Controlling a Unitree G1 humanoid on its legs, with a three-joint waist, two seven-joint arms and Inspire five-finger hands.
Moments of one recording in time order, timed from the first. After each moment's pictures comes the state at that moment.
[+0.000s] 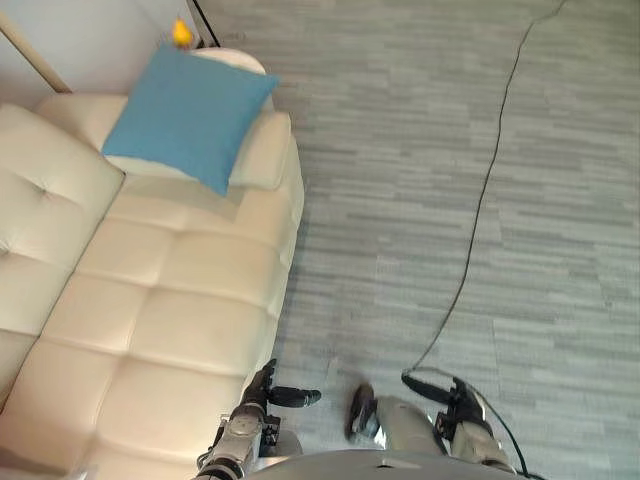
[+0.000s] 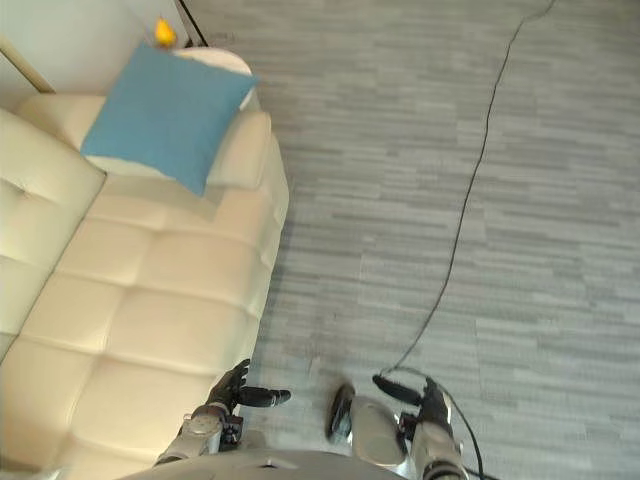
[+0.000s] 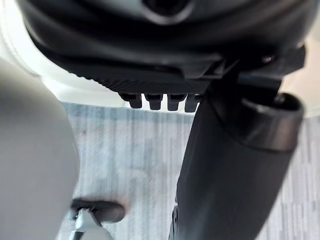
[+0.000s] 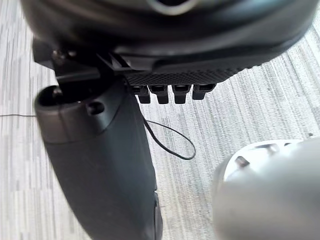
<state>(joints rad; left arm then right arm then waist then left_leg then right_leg) 0.01 0.07 -0.06 0.98 0.00 -0.06 0.08 0.01 -0.06 -0.26 1.03 0.11 -0.04 -0.17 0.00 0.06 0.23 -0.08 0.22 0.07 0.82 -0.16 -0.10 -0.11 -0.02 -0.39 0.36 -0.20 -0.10</state>
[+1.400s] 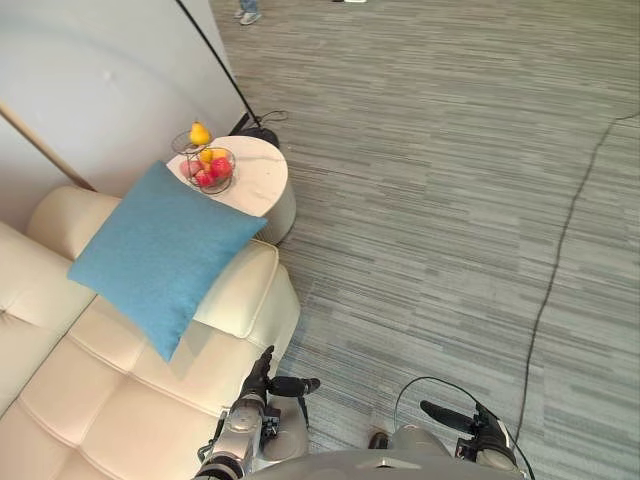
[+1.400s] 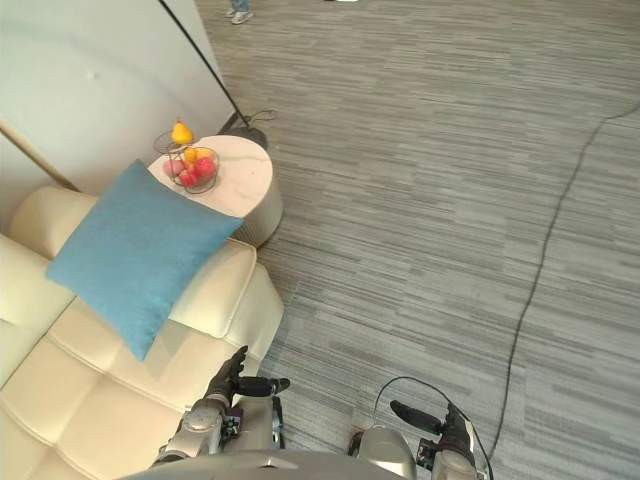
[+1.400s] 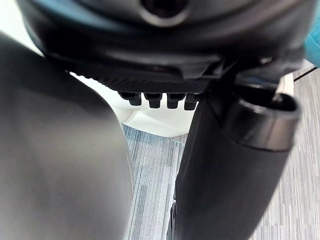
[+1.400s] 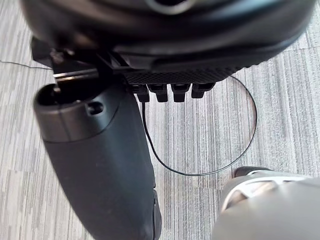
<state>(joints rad) 0.01 0.07 -0.09 0.93 0.01 -0.08 0.08 0.08 -0.10 -0.27 1.02 0.11 -0.03 -0.17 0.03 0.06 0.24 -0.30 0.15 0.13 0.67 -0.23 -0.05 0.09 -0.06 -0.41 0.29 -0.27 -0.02</state>
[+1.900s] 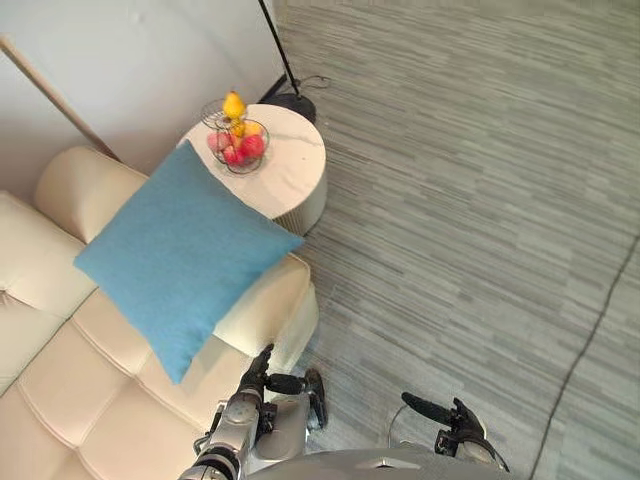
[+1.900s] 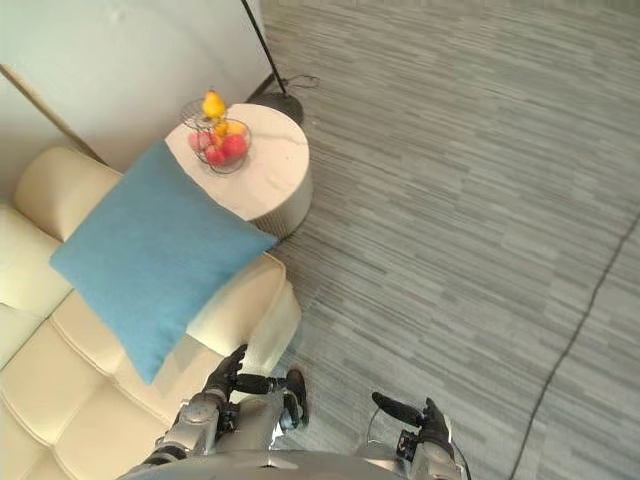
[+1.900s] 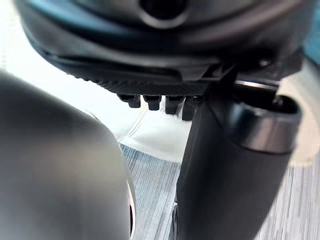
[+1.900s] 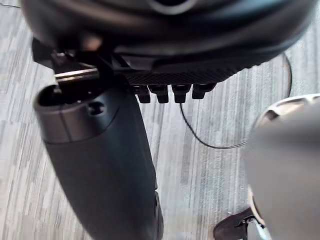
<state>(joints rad) -0.01 0.11 -0.10 0.99 -0.04 -0.04 0.08 0.06 -0.04 -0.29 1.05 0.10 -0.03 -0.15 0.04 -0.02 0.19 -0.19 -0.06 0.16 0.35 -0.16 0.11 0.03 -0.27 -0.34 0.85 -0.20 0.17</state>
